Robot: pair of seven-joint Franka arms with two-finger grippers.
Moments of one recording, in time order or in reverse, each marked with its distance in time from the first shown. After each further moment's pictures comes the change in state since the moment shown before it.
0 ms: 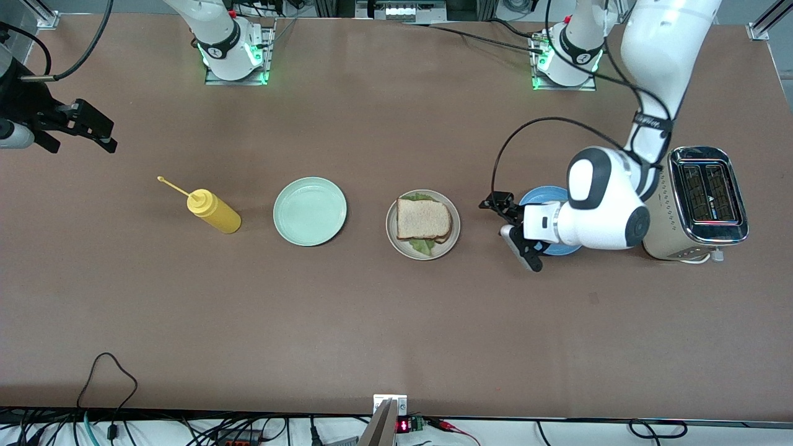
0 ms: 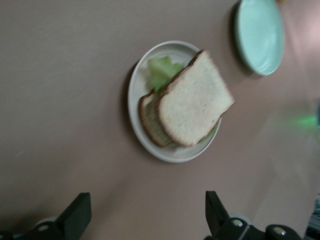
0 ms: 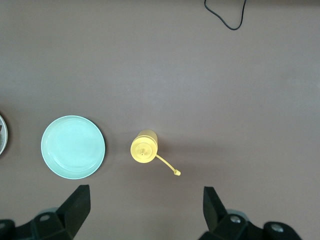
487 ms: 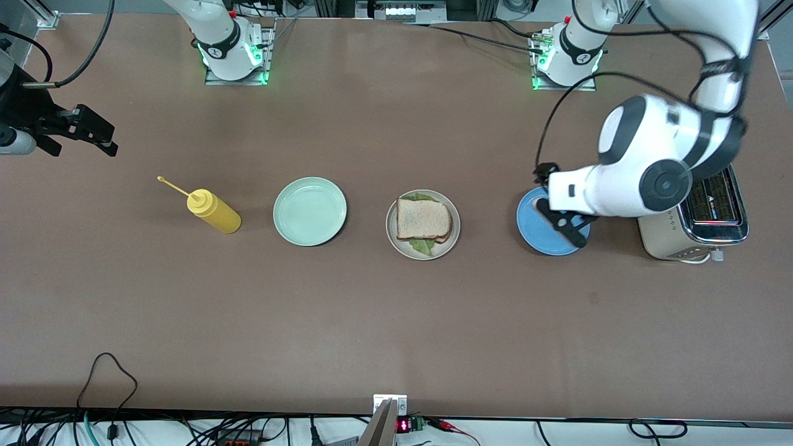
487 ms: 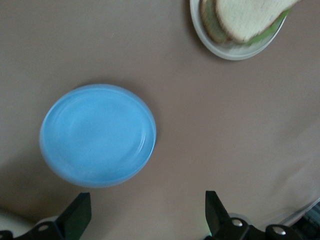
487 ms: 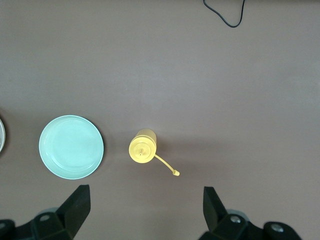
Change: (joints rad) left arm 0.020 -0.171 0.006 0.108 0.455 -0.403 -0.209; right arm -0.003 0.006 -0.002 0.001 0.000 0.001 0.000
